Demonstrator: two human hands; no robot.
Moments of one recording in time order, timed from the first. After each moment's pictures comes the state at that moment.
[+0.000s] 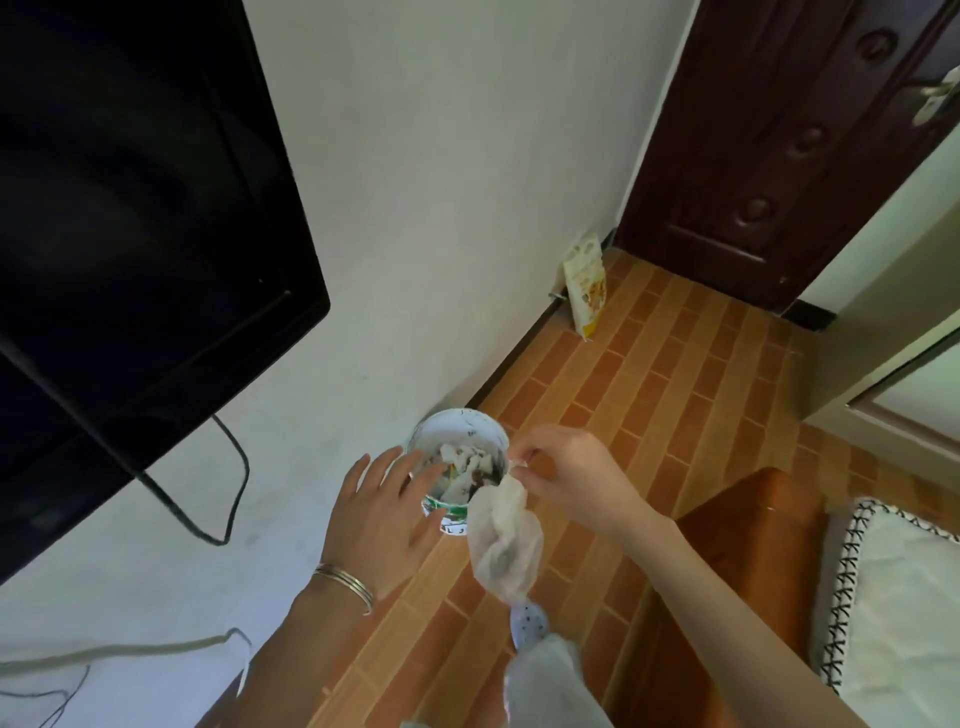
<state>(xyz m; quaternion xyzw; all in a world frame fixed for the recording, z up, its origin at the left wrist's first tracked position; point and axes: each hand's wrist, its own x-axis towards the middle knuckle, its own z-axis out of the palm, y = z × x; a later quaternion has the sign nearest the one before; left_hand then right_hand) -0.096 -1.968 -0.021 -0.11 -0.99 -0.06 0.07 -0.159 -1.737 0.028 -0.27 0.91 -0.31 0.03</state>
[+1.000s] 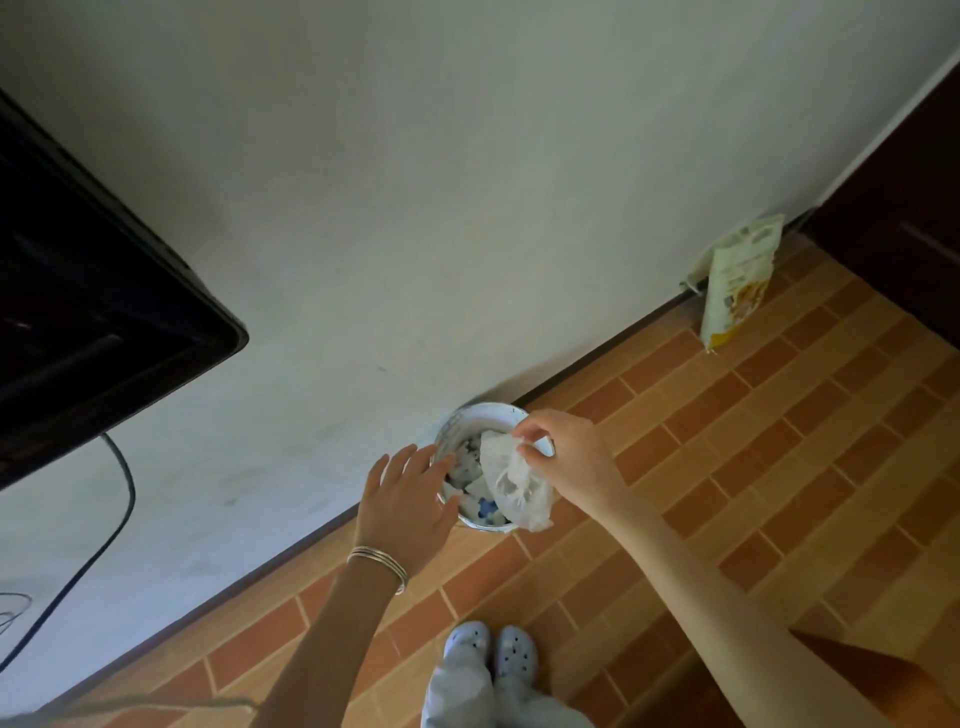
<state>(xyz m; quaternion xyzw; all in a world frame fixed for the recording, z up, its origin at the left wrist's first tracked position) -0.285 -1.921 -0.127 0.13 -0.99 -0.08 -0.05 -0.426 -1.756 -0.110 -0.33 0.87 -0.34 0.15</state>
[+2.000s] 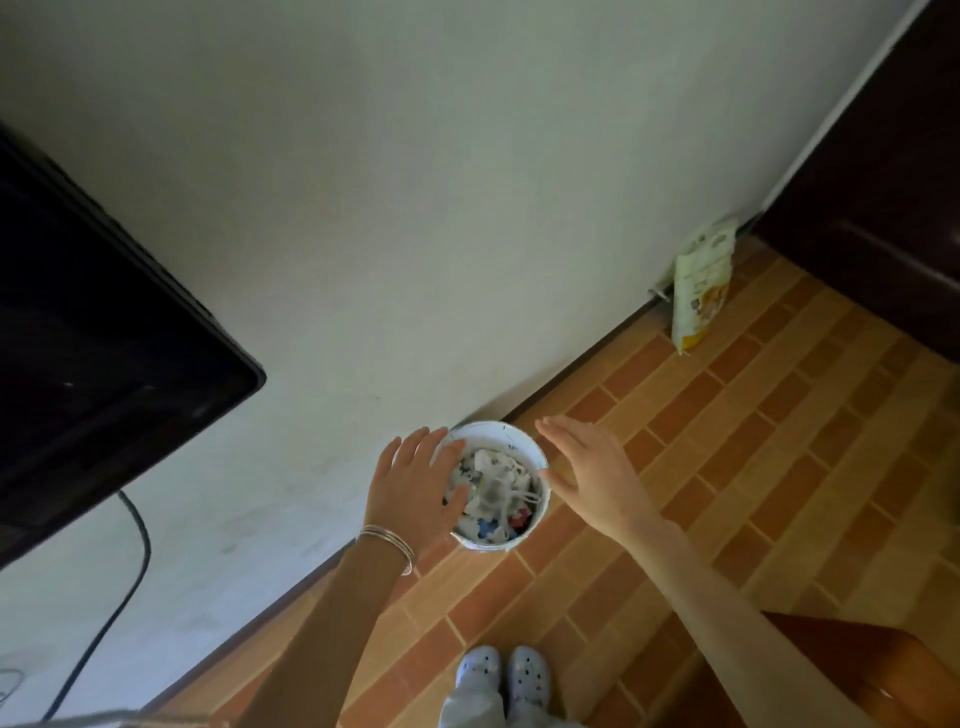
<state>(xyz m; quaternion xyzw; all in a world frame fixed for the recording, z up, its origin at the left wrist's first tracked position) -0.311 -1.948 -0.115 0.05 -1.00 -0.07 -0.03 -0.409 -1.736 -0.107 -0.37 0.91 -0.17 0.02</state>
